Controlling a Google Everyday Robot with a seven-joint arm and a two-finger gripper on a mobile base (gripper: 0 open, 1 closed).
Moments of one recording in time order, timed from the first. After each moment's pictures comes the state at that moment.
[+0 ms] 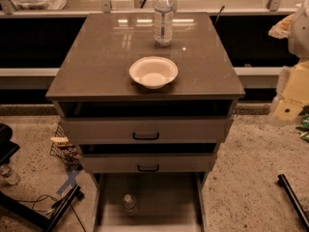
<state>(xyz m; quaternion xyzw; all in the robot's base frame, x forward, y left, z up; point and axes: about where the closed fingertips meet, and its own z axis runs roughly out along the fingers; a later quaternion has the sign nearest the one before) 0.438 -0.213 0.988 -0.60 0.78 -0.05 0.18</state>
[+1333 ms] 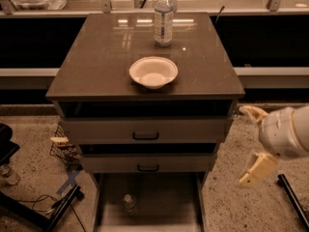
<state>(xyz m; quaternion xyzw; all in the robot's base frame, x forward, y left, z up) 0.423 -0.199 0.803 -0.59 0.74 0.11 0.30</state>
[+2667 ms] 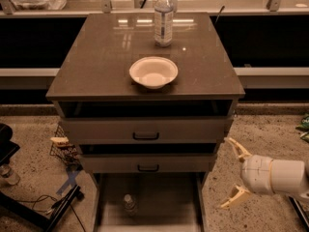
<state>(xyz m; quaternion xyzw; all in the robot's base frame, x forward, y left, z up) 0.430 -0.191 0.663 -0.59 0.66 0.14 0.43</state>
